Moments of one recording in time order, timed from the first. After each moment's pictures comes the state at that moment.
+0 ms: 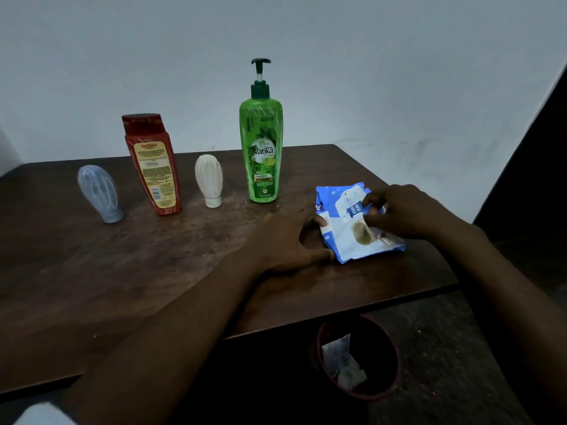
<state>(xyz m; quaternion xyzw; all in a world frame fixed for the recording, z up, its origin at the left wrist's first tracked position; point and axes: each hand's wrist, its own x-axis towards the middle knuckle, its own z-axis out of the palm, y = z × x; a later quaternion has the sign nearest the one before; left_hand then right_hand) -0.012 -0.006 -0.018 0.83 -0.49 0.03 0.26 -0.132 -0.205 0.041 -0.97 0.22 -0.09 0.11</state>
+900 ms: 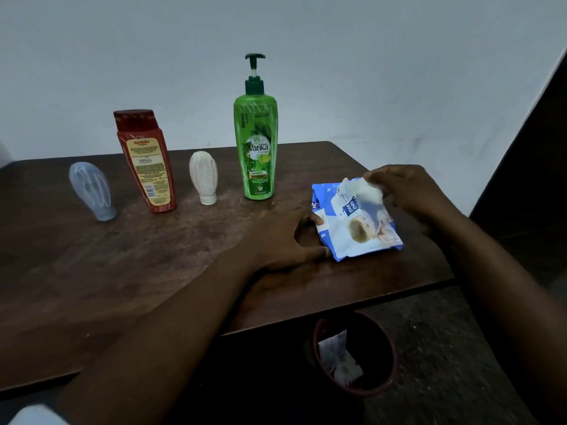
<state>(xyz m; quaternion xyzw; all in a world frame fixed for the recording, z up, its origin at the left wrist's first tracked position) -0.014 -0.005 -0.015 0.84 -0.49 0.02 0.25 -0.130 -0.217 0.044 -0.82 0.22 -0.27 0.45</state>
